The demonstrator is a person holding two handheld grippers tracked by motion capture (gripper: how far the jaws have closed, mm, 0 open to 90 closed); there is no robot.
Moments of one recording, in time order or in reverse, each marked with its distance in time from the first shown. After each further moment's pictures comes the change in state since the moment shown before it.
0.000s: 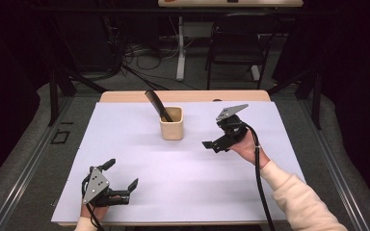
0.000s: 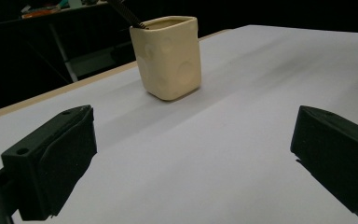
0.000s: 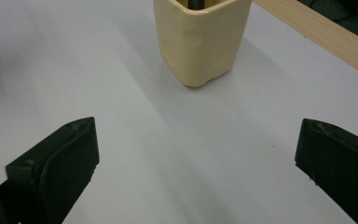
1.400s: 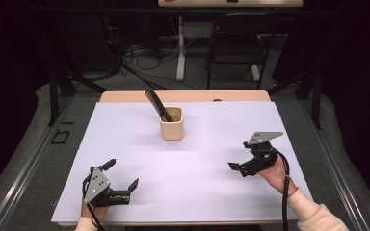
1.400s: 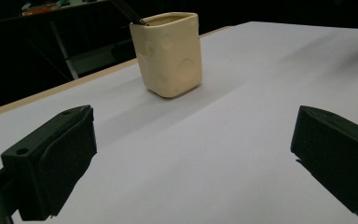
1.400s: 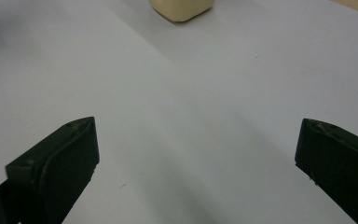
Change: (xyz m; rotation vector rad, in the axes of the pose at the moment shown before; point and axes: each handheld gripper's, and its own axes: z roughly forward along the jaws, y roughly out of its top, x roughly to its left) left arm -0.001 0.000 0.001 0.011 0.006 0.003; right arm 0.009 -0.090 -0.055 -0.030 -0.059 0.077
